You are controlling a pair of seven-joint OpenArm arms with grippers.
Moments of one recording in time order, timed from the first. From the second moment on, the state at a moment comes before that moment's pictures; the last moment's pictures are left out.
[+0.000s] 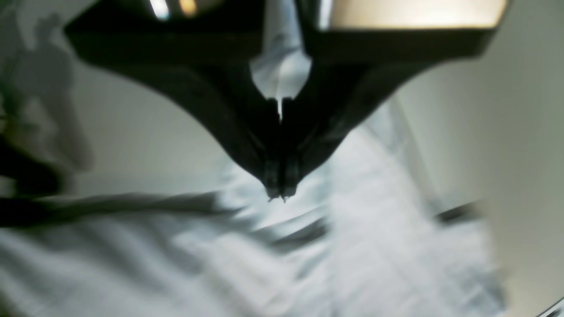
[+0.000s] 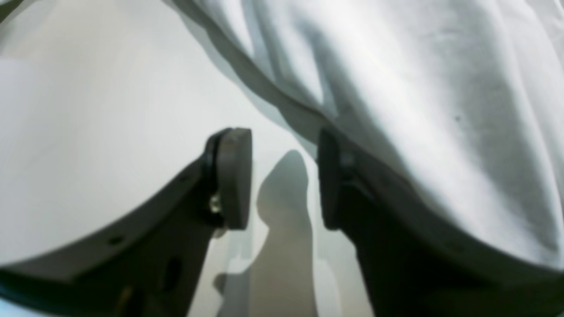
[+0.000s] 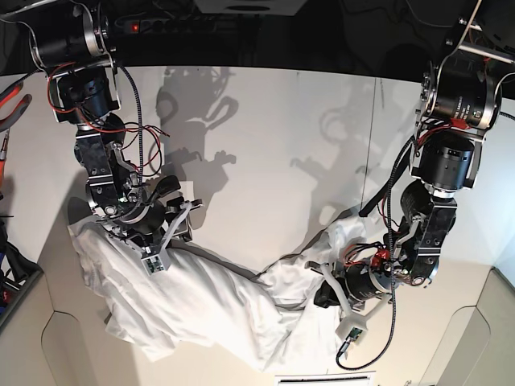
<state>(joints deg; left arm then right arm) -30.2 -14.0 13.7 51.8 -16.7 -23.8 20.4 18.4 7.7 -10.8 53.4 5.4 16.9 -22.7</state>
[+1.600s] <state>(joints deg) -44.5 -5.2 13.5 17.8 -22.6 -16.6 10.9 18.4 7.2 -10.8 53.4 5.8 16.9 -22.6</state>
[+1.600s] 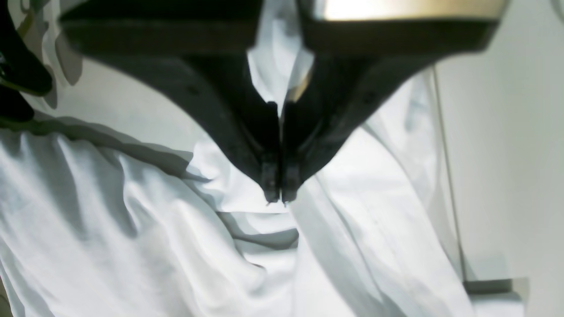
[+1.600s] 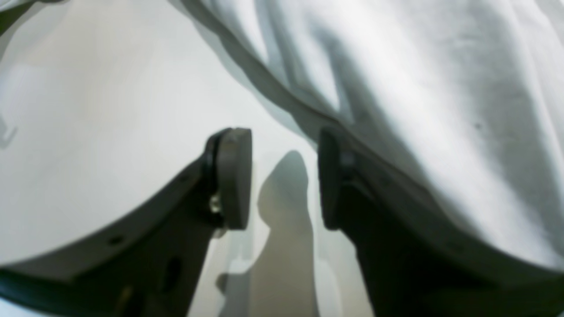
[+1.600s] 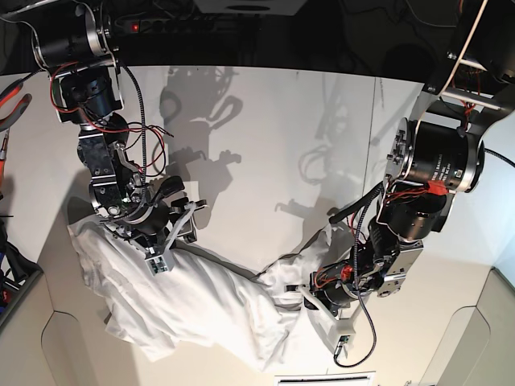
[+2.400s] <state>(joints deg) -44.5 -13.4 13.5 38.7 -75.9 -38.5 76.1 18.4 7.2 -10.8 53.4 5.7 16.9 -22.5</state>
